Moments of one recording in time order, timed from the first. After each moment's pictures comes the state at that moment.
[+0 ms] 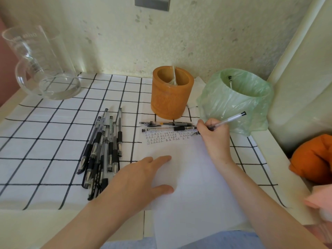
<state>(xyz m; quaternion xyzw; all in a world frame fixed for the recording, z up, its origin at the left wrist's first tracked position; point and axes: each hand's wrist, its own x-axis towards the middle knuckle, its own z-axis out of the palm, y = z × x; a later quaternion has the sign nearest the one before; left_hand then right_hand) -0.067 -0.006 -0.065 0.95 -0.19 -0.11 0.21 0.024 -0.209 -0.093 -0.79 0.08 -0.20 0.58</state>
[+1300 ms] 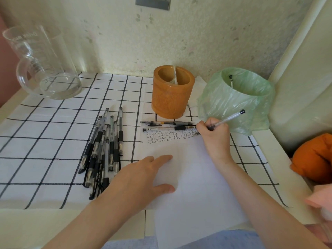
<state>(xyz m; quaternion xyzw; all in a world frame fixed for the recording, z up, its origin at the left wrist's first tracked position) -0.067 -0.008 -0.060 0.96 -0.19 -0.13 0.18 0.025 -0.210 -0.096 -0.80 0.04 -0.21 0.57</state>
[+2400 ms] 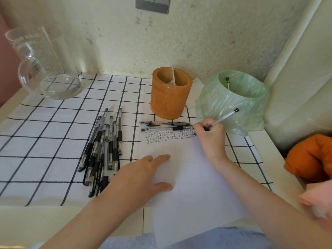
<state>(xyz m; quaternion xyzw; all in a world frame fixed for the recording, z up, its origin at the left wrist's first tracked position) -0.070 -0.008 -0.059 0.95 -0.19 -0.11 0.20 0.023 -0.207 -0.093 -0.80 0.05 -0.20 0.56</state>
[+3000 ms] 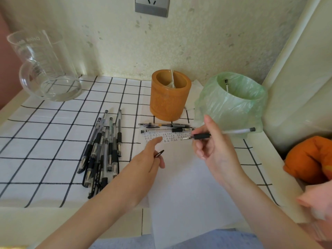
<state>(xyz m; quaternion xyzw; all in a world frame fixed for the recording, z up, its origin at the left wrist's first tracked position) -0.066 -0.016 -0.047 0.87 -0.11 -0.11 0.46 -0.033 -0.192 -0.040 -0.60 0.06 0.01 0.80</state>
